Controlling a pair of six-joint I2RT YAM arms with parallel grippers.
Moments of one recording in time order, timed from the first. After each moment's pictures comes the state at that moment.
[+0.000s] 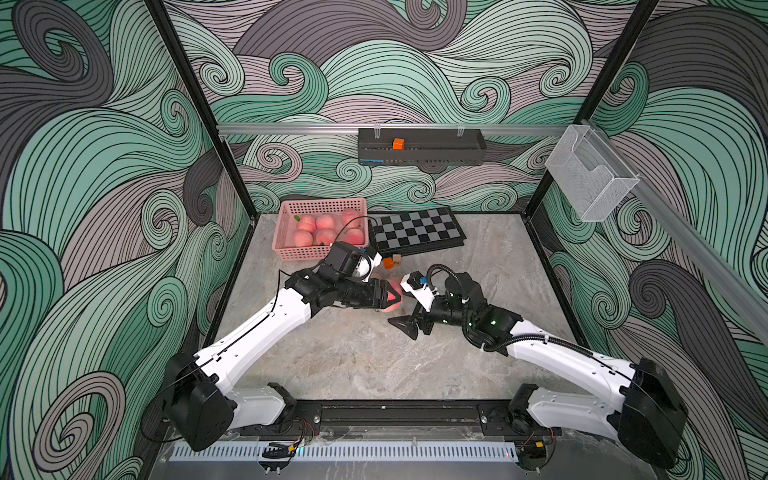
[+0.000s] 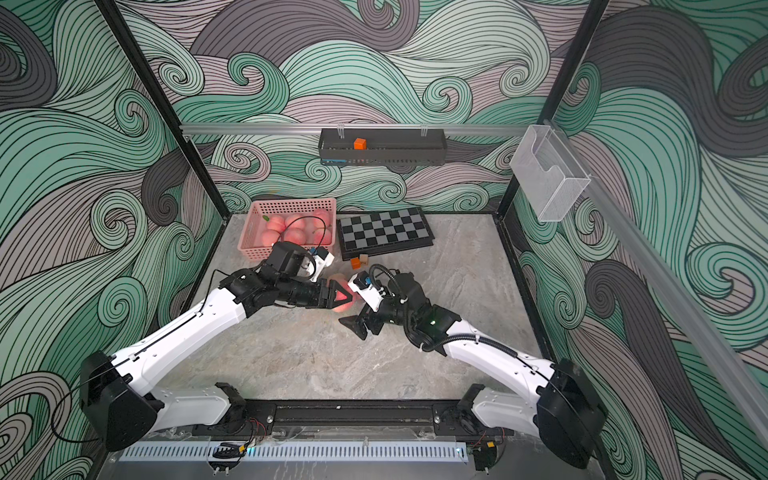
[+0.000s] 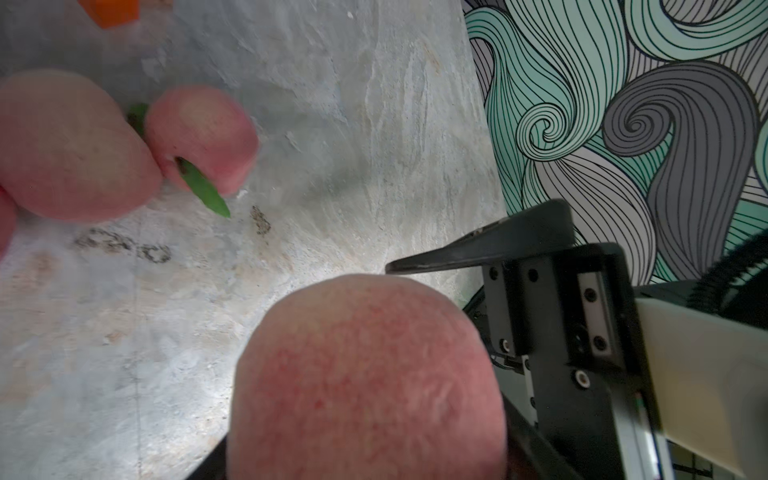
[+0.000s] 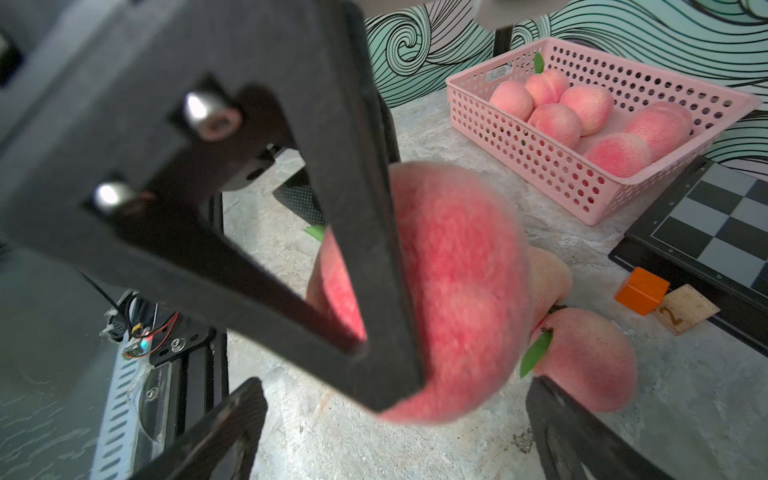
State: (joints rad) left arm -0.60 1.30 1.15 -0.68 0.46 -0.53; right arm 0.77 1.18 0.74 -0.04 -0.35 -0.02
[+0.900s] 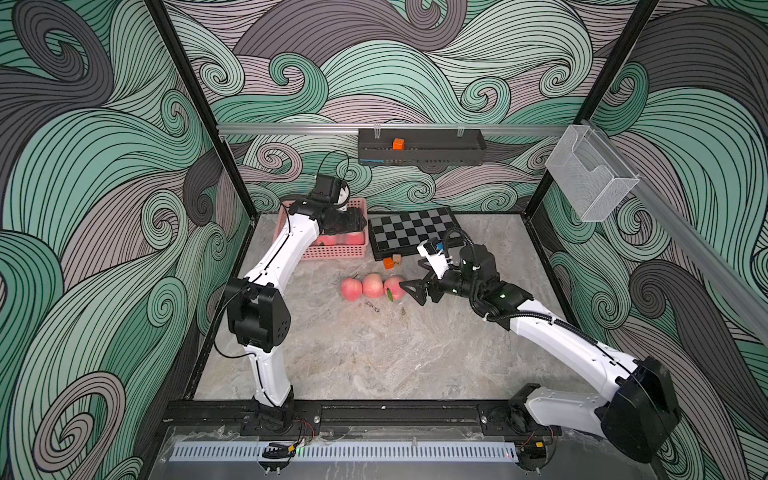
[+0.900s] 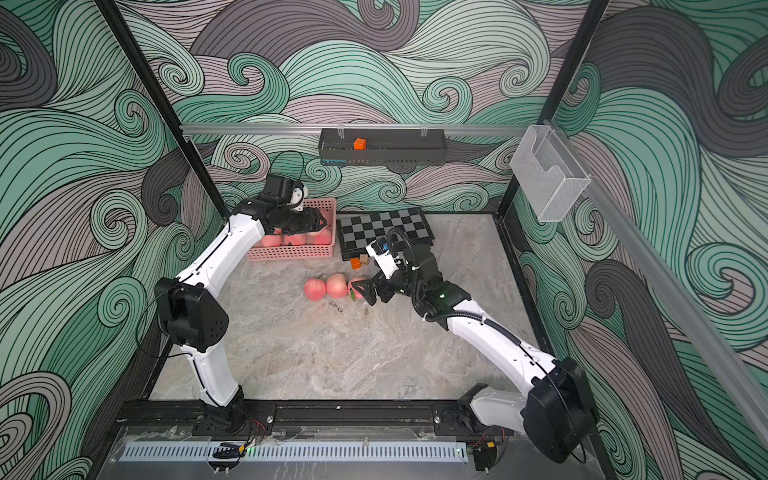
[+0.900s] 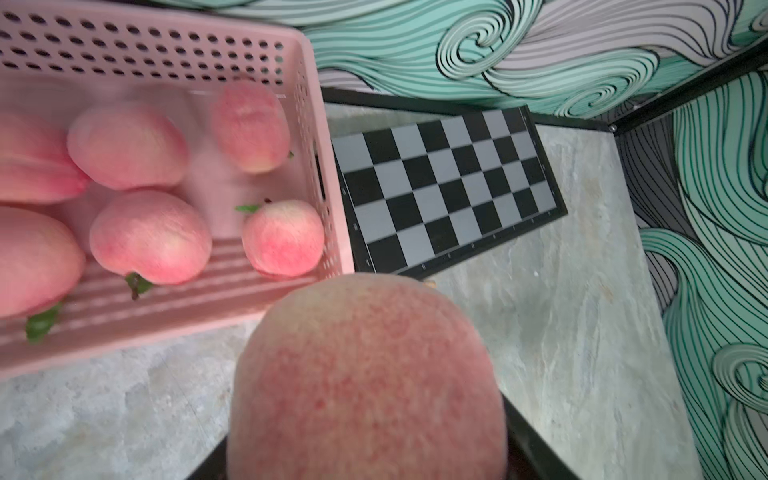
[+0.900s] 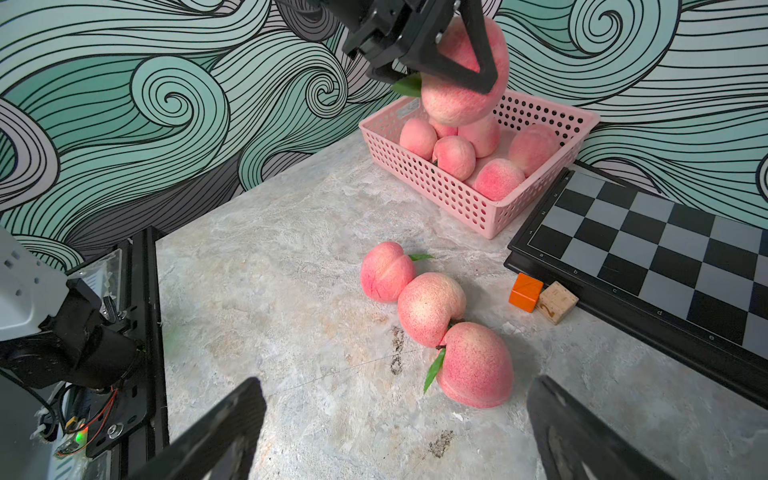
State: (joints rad) left arm -0.27 1.92 1.93 -0.85 0.18 -0.29; right arm 0.57 1.24 0.92 -0.13 -0.39 0.00
